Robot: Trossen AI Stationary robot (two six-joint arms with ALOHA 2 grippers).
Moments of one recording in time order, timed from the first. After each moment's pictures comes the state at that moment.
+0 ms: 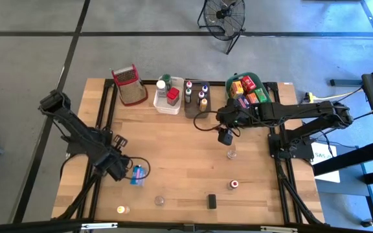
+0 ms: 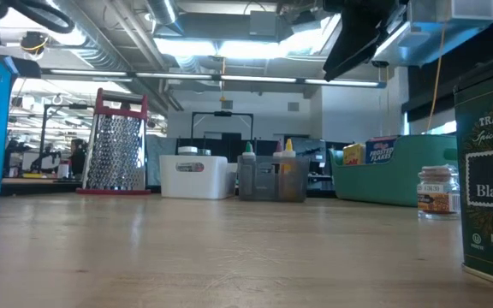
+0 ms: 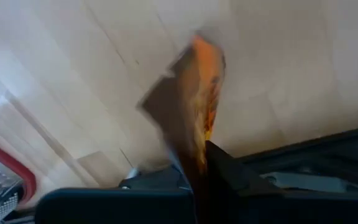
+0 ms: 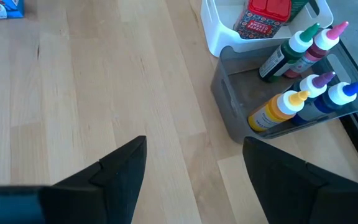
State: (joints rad) left arm -0.74 1.28 0.80 -1.30 -0.14 -0.30; right arm 0.04 1.31 1.12 -0.71 0.26 0.17
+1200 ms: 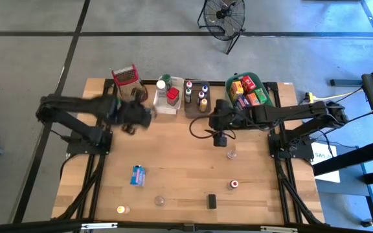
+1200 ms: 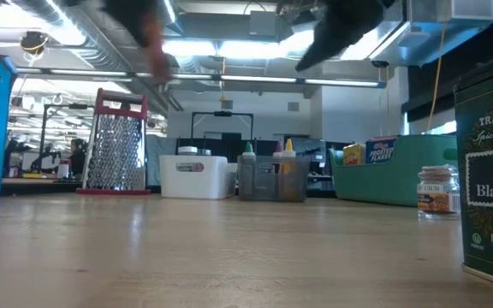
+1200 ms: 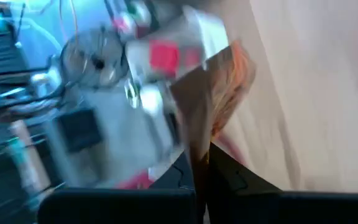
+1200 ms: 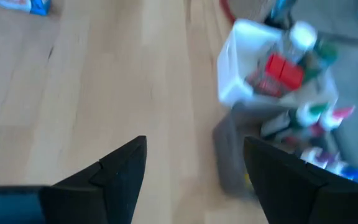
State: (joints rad) left arm -0.10 1.30 1.41 -1.39 -0.67 0.38; right arm 0.06 1.37 1.12 -0.52 0.26 -0.11
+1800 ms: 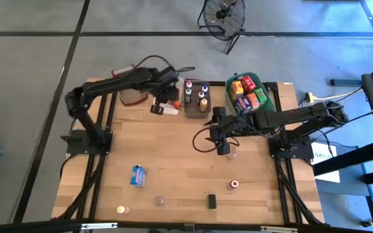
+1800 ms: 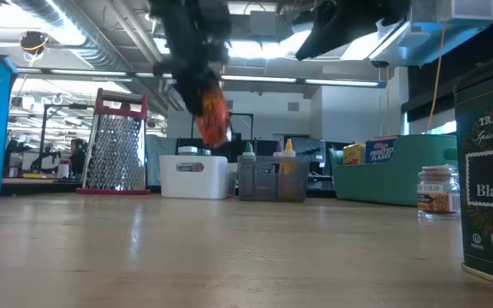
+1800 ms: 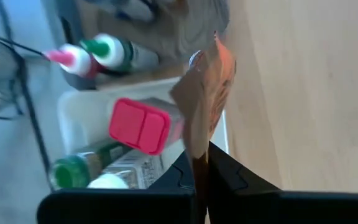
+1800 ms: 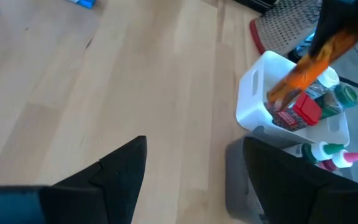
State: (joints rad) left arm 0.46 1.67 1.52 -1.03 -0.07 0.71; right arm 0.15 1.37 1.12 -0.51 0.26 -0.24
